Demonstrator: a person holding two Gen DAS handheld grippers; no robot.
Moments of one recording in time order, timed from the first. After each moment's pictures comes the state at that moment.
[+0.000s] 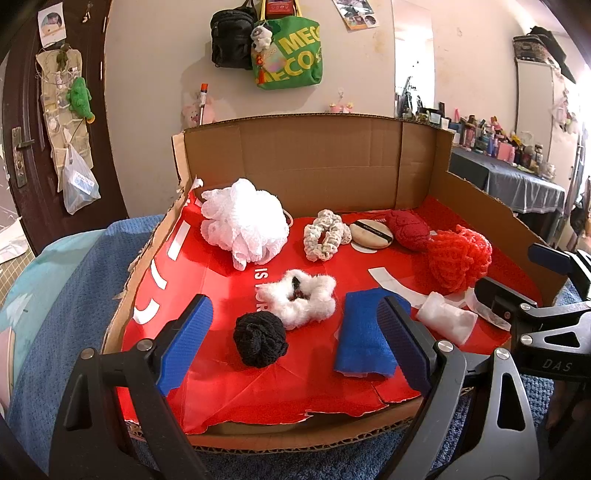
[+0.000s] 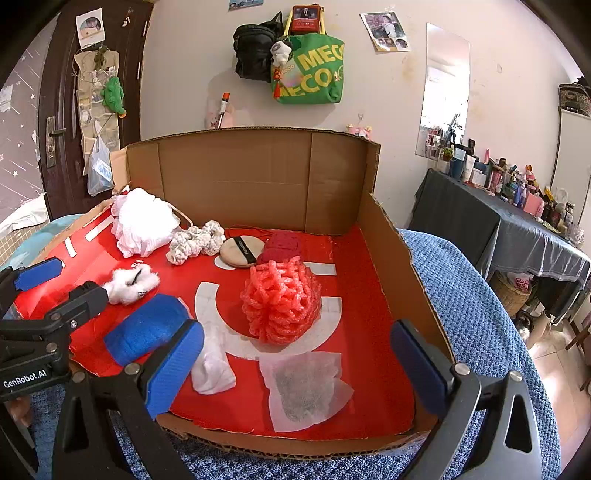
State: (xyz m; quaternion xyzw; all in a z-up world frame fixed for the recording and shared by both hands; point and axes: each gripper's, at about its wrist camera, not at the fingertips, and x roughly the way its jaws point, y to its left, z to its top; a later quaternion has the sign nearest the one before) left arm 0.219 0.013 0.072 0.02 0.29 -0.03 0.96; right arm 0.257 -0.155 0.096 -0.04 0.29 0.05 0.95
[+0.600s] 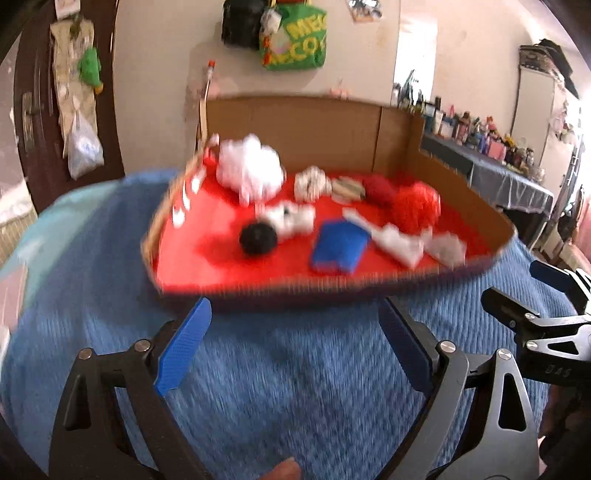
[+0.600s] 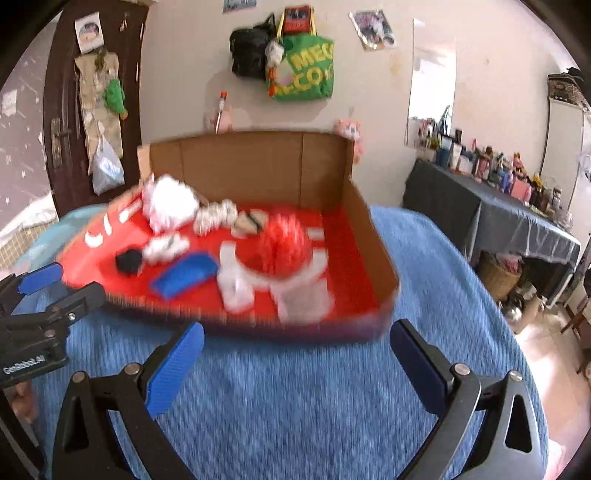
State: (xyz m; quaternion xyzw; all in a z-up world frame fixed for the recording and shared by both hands) left arm 0.141 0.017 0.080 -0.01 0.31 -0.05 0.95; right arm 0.169 -0.164 0.102 -0.04 0.32 0.04 0.95
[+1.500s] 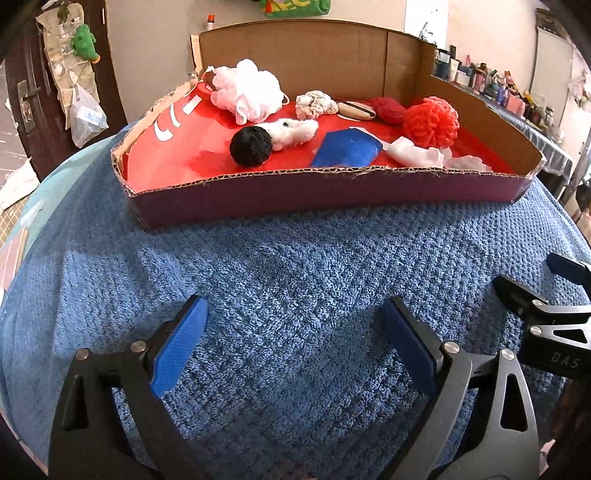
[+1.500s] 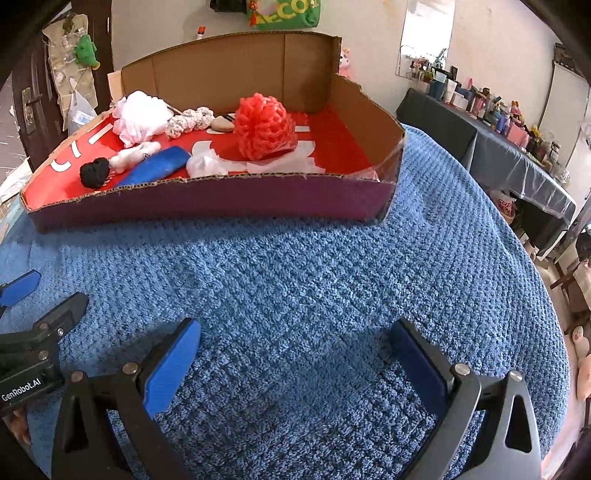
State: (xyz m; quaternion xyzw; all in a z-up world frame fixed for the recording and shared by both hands) left arm 0.133 0.000 0.027 0.01 0.42 -0.02 0.91; right arm 0.162 -0.173 0.047 -0.03 0.44 0.00 0.90
